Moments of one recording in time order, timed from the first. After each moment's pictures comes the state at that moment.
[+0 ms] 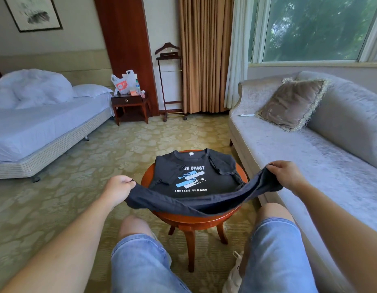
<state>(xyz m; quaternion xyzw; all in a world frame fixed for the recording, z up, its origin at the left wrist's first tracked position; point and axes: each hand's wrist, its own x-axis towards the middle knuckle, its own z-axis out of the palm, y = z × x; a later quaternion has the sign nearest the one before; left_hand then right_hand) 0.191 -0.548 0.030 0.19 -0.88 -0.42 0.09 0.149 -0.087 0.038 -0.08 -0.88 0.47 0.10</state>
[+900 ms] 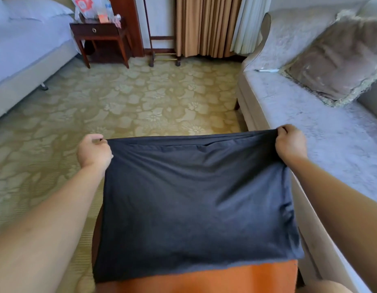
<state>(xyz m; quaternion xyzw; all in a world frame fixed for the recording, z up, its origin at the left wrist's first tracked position) -0.198 -0.584 -0.045 0.36 -0.74 -0.52 0.22 -0.241 -0.130 -0.039 -0.19 -0.90 0.37 0.15</state>
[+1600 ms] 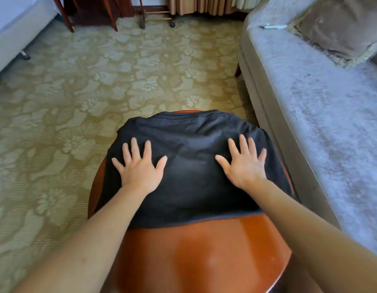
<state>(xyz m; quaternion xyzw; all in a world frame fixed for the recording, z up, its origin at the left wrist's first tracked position) -0.120 -0.484 -0.129 0.13 -0.98 -0.06 -0.10 -0.133 -0.222 -0.125 -0.01 -0.99 0.08 -0.10</state>
